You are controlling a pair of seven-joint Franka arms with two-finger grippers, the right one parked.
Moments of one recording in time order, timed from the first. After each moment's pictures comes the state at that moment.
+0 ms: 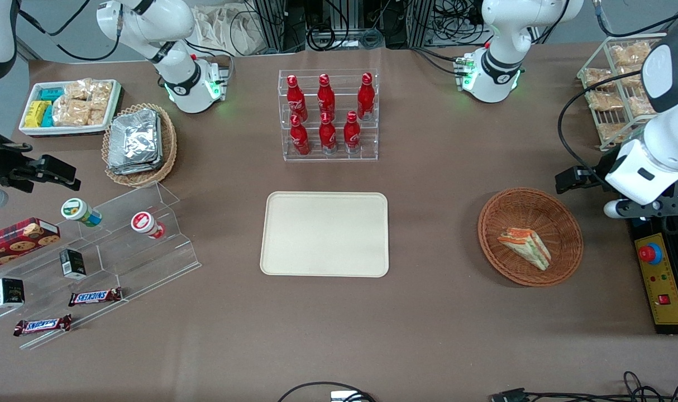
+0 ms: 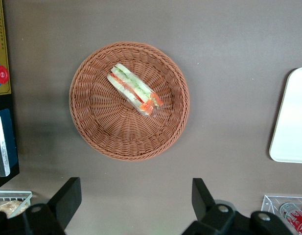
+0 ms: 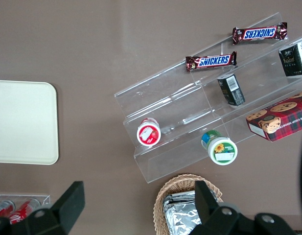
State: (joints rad) arm 0.03 0.09 -0.09 -1.64 0.01 1.63 -0.10
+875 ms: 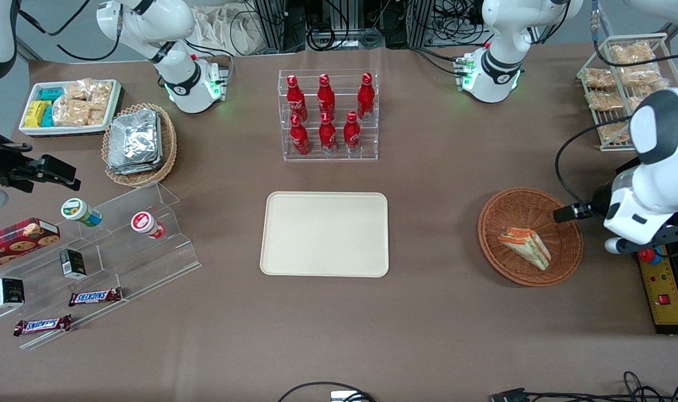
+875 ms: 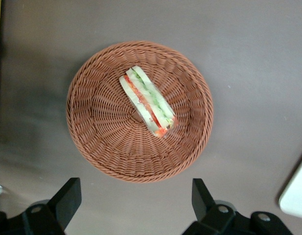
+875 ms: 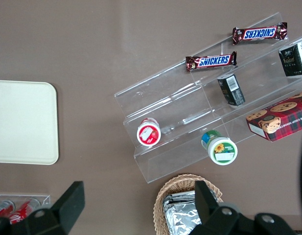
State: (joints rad) arm 0.07 0.23 -0.08 -1.72 0.01 1.80 -0.34
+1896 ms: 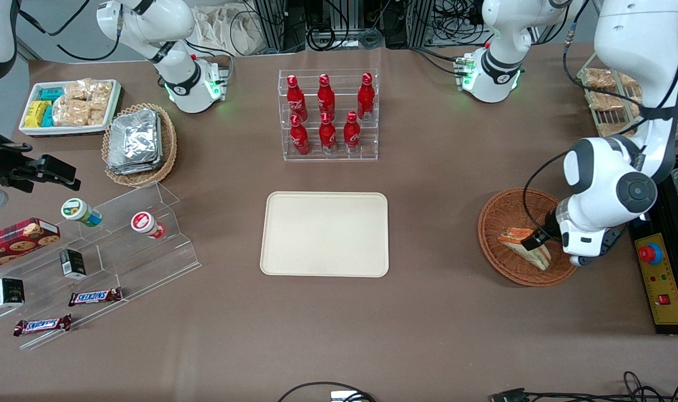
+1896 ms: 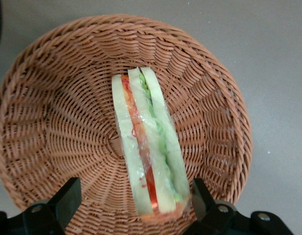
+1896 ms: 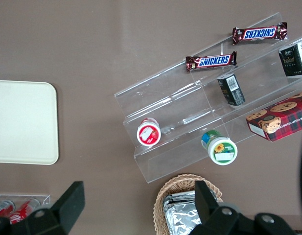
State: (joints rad) arm 0.07 0.34 -0.08 -2.01 0.01 2.29 -0.67
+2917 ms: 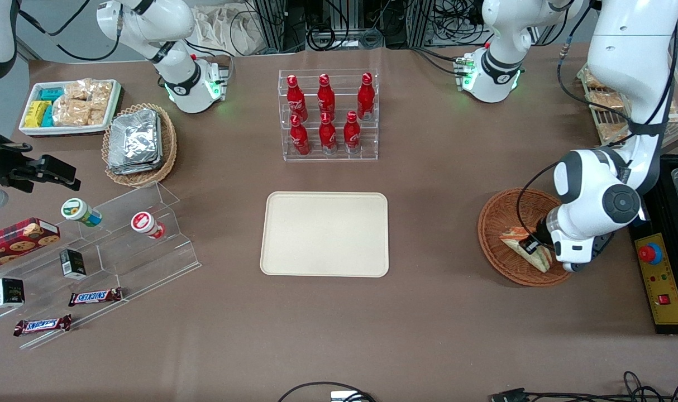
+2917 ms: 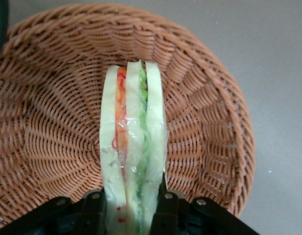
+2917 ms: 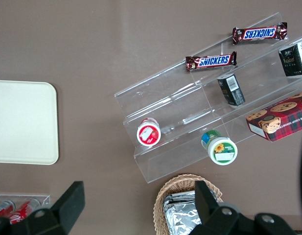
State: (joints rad) arm 0.06 0.40 -0.09 -1.97 0.00 2.29 -0.74
